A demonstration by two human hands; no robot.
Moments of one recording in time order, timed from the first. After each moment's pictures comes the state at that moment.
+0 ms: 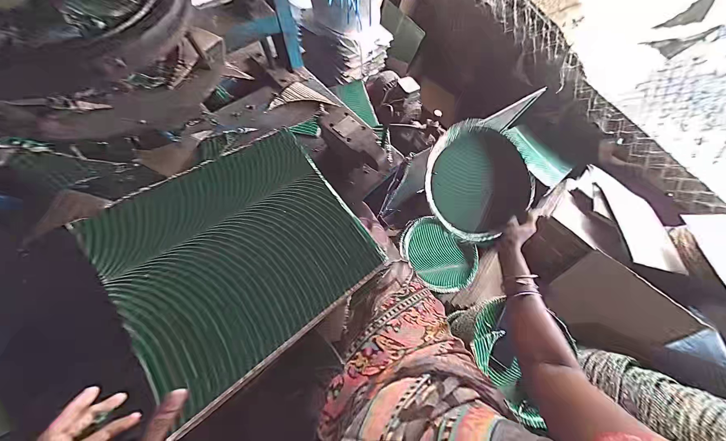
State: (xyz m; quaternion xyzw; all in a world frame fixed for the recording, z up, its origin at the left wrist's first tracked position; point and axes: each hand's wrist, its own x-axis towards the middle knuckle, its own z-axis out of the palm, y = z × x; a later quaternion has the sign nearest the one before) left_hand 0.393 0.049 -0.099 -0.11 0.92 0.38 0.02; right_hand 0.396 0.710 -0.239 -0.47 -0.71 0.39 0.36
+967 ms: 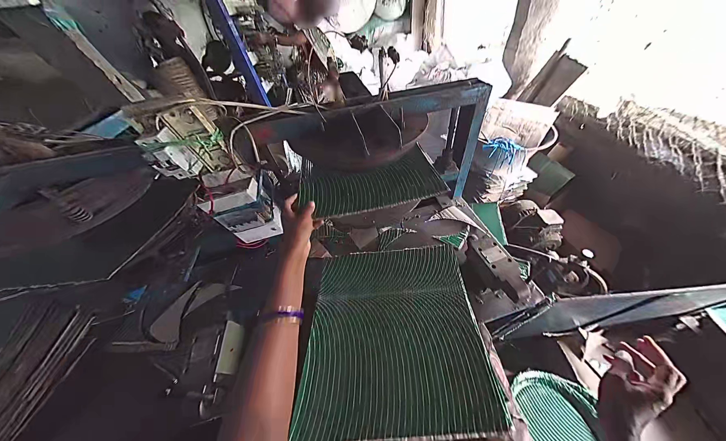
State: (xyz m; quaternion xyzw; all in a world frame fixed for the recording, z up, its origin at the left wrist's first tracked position) left_hand 0.058 0.037 -0.023 -0.18 0.69 0.66 -0.23; right_hand 0.280 0.489 -0.022 -0.46 -0.67 0.51 0.28
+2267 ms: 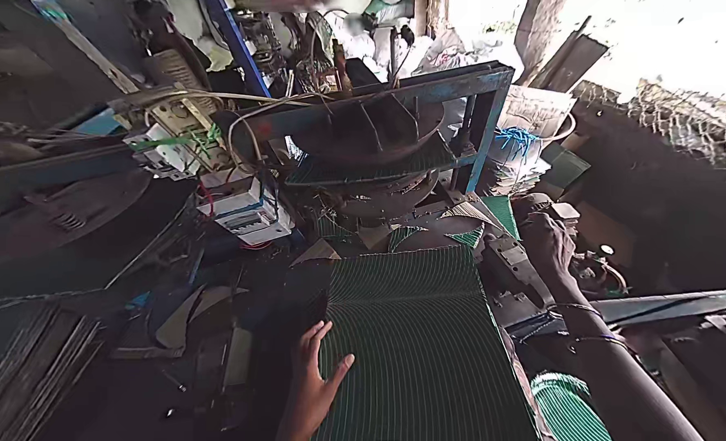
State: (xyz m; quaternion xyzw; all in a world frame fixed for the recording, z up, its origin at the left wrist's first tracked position) left_hand 0.291 0.043 -0.150 -0.08 0.92 0.37 -0.12; right_hand 0.043 0.499 -0.098 -0.12 -0.95 0.20 0.20
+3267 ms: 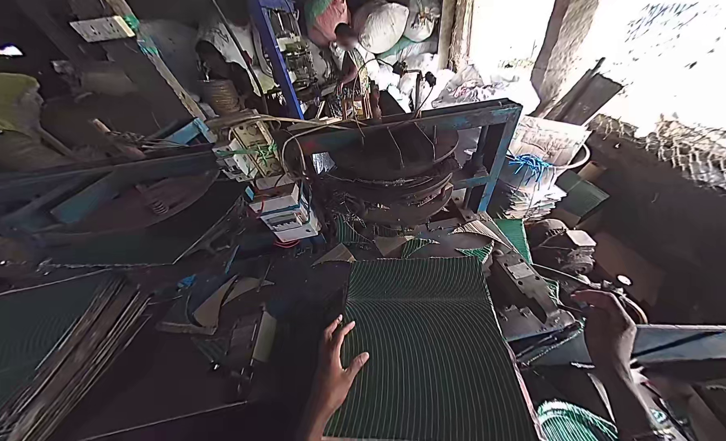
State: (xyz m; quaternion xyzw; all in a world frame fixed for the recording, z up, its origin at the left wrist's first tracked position) left_hand 0.300 0.053 -0.165 -0.09 0.89 0.43 -0.11; right_hand 0.178 0.541 -0.123 -0.06 -0.85 0.42 0.31
